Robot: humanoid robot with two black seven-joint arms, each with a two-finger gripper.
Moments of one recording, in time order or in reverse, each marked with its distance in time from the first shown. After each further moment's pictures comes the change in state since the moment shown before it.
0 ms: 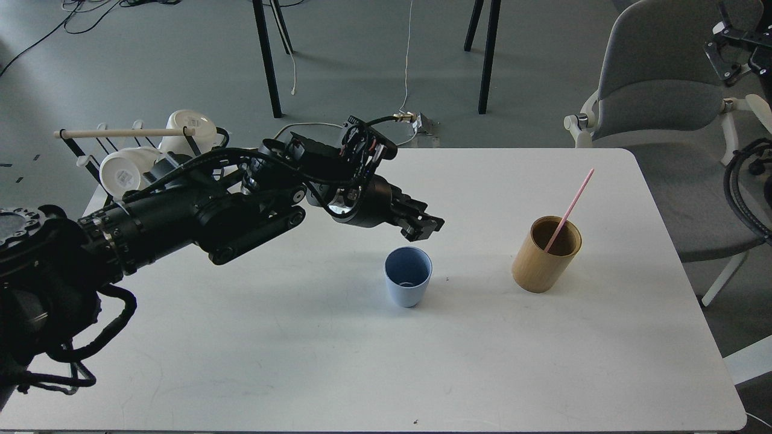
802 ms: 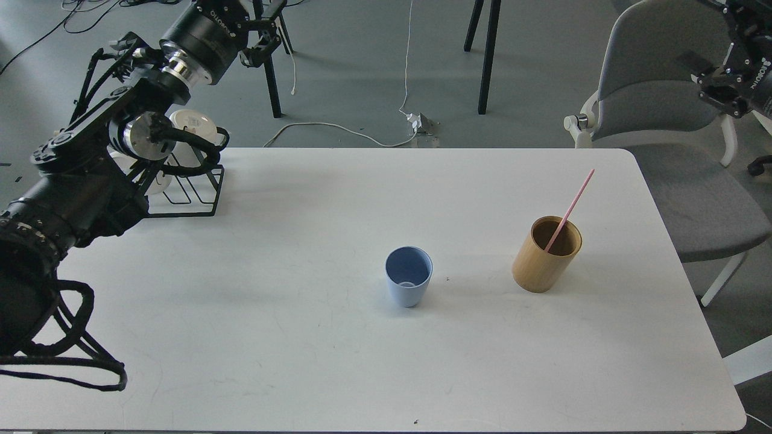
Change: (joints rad) left arm 0.062 0.103 -0.315 0.416 -1.551 0.000 0.000; right arm 0.004 -0.286 -0.181 0.425 -0.920 -0.107 -0.061
